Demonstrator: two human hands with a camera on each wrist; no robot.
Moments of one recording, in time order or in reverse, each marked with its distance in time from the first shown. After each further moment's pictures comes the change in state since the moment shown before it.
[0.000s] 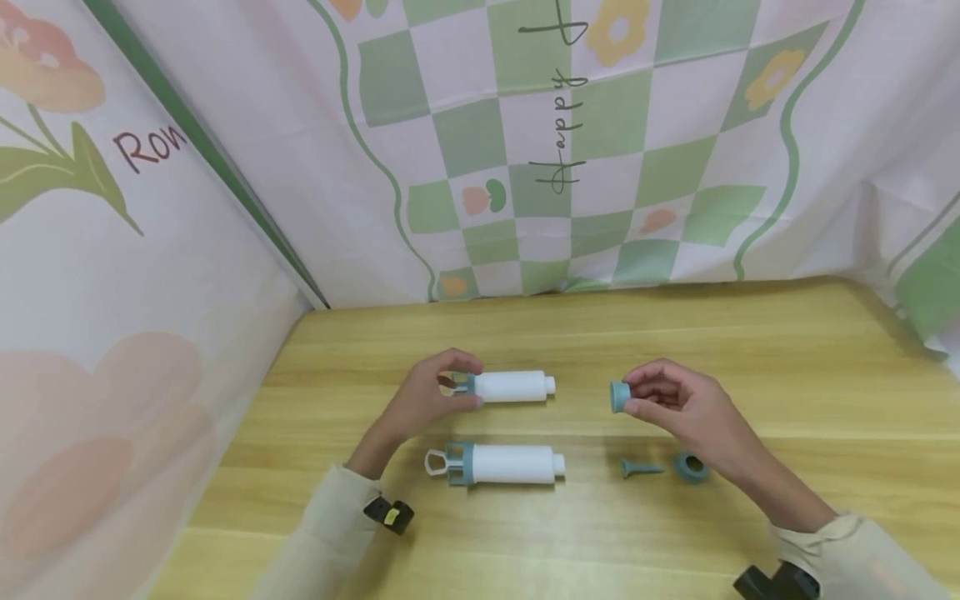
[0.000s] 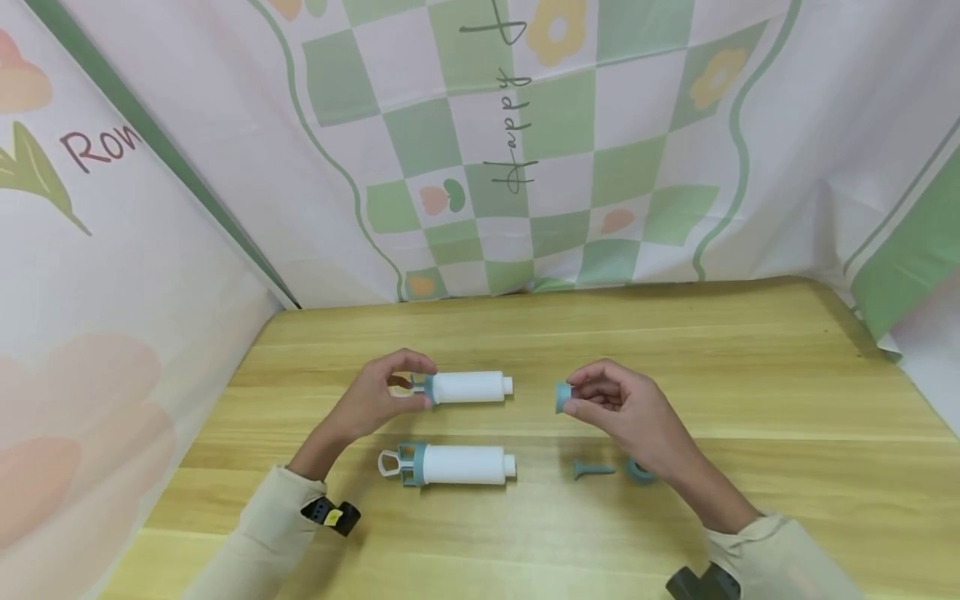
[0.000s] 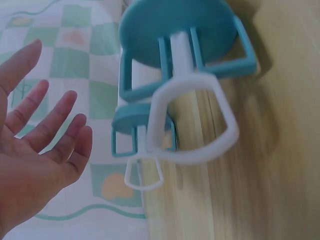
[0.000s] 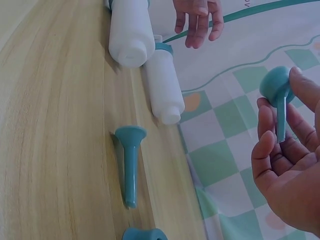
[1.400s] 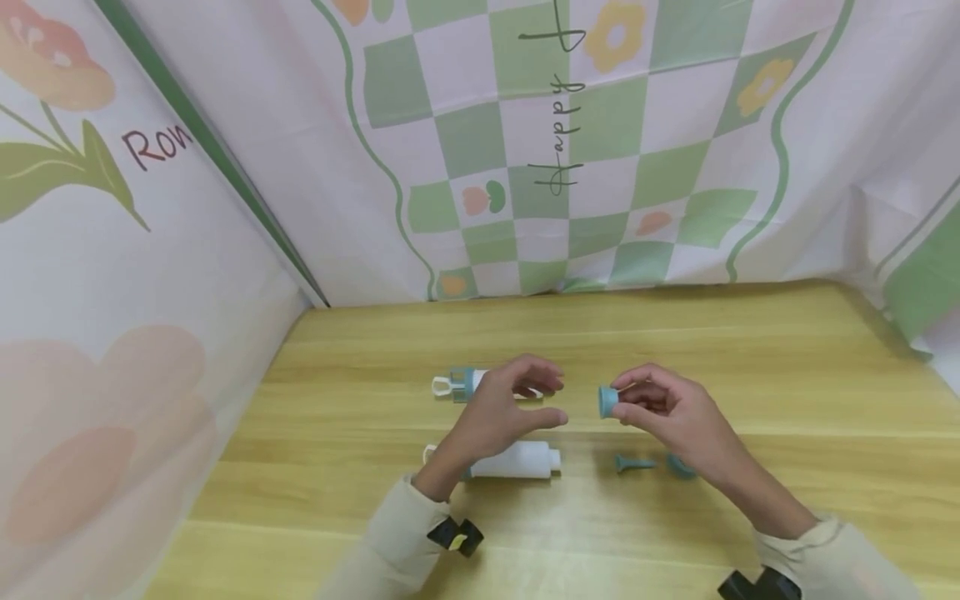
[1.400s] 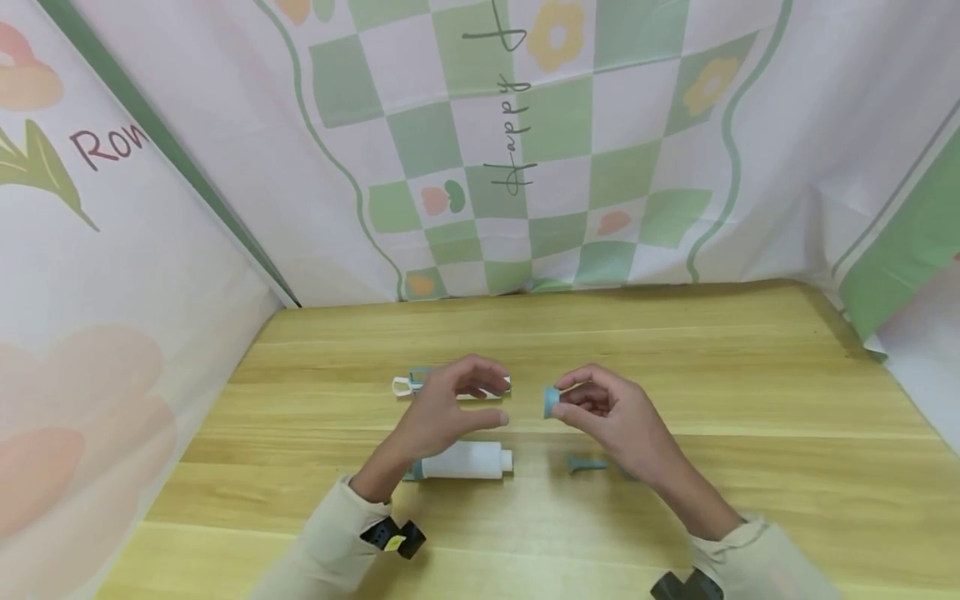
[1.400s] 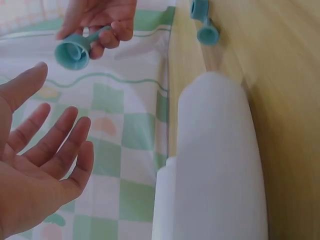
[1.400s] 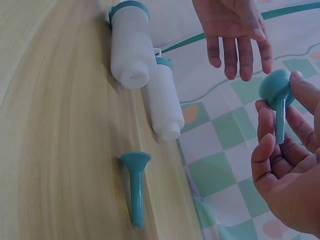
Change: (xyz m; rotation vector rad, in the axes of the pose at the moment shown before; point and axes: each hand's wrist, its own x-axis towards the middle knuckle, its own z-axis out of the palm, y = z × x) left_hand 0.016 0.065 0.077 -0.120 0.012 0.109; right_hand -0.008 -0.010 0.012 0.046 0.009 -0.041
